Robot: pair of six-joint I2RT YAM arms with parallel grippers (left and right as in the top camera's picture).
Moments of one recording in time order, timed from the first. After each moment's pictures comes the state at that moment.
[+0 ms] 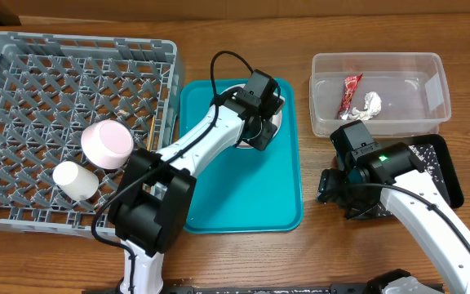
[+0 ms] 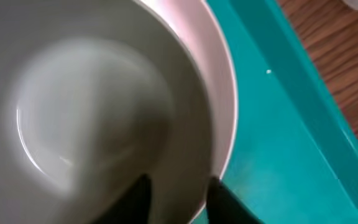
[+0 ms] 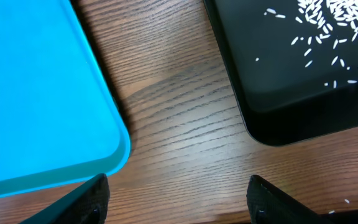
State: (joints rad) left arm -0.56 2.05 1.51 -0.70 0.06 0.01; right arm 0.36 1.33 0.99 -1.19 -0.06 0.64
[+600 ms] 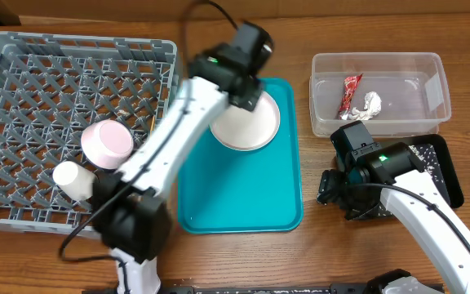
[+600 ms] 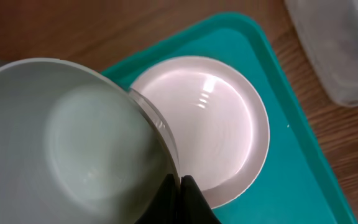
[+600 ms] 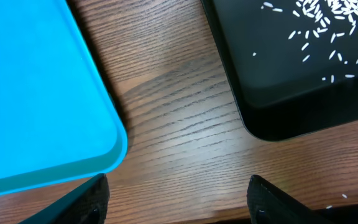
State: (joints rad) left arm -0.47 1.96 1.90 -1.03 -0.07 -0.05; right arm 0.36 1.33 0.99 -1.20 -0.06 0.65
